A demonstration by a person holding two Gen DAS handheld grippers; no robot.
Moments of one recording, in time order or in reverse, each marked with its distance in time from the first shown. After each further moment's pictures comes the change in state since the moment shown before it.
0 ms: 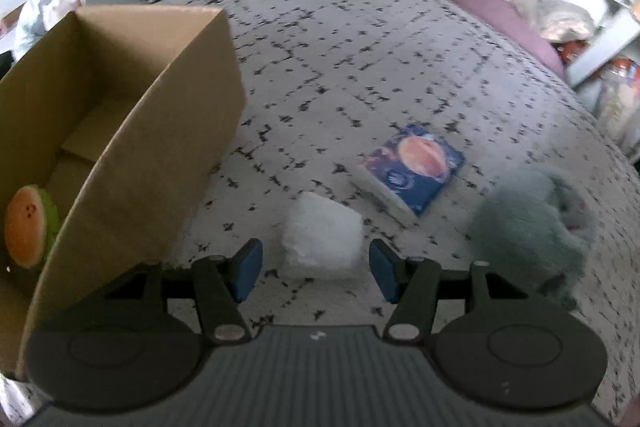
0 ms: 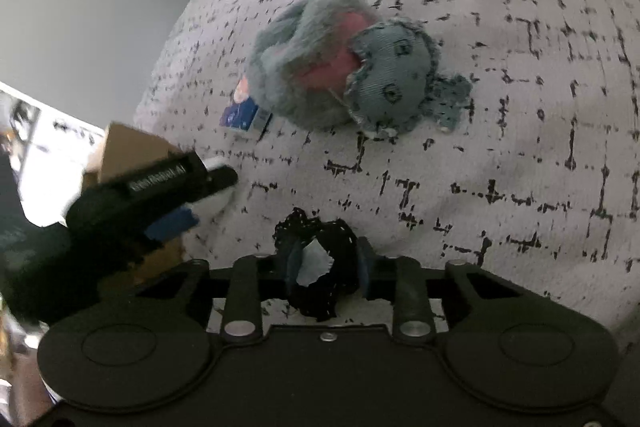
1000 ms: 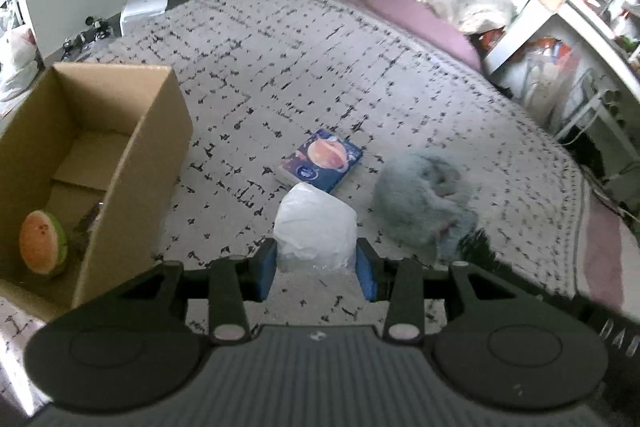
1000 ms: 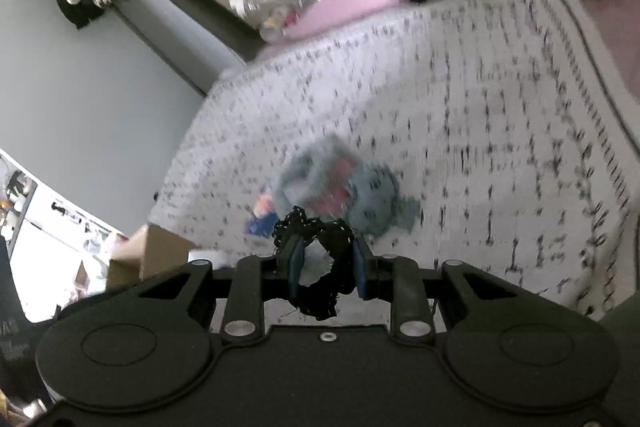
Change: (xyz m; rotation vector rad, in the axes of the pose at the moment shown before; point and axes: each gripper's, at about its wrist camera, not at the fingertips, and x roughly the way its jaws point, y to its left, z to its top) left arm -0.084 -0.019 -0.005 0.137 -0.009 -0.170; right arm -0.095 0.016 -0.007 0.009 -0.347 -0.057
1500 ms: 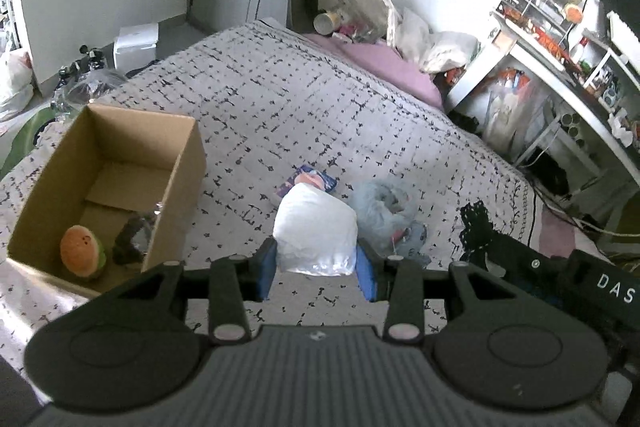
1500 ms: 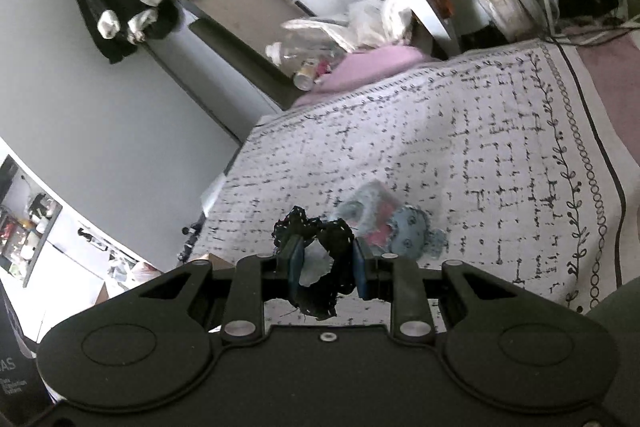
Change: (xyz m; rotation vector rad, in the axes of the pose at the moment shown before) left arm -0.083 0.009 -0.003 0.003 -0.093 -0.068; right arm -0.061 0.031 0.002 -0.008 -0.117 0.066
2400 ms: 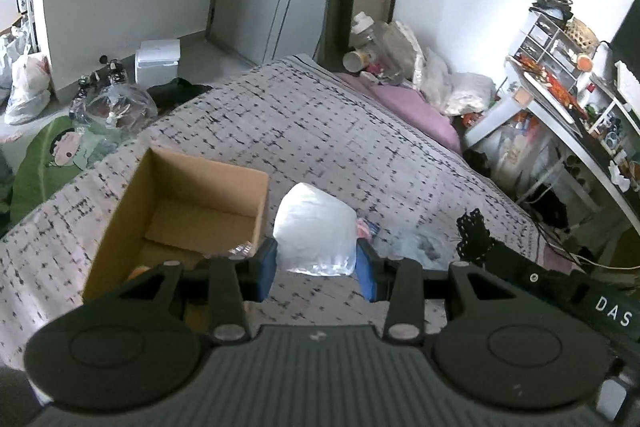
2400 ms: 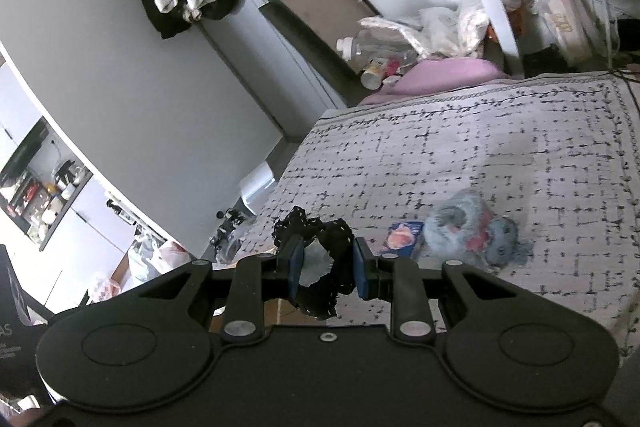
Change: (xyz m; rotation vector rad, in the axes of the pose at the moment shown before) left arm -0.038 0.074 0.041 -0.047 -0.052 -0.004; right arm 0.009 0.089 -0.008 -0.115 0.008 0.086
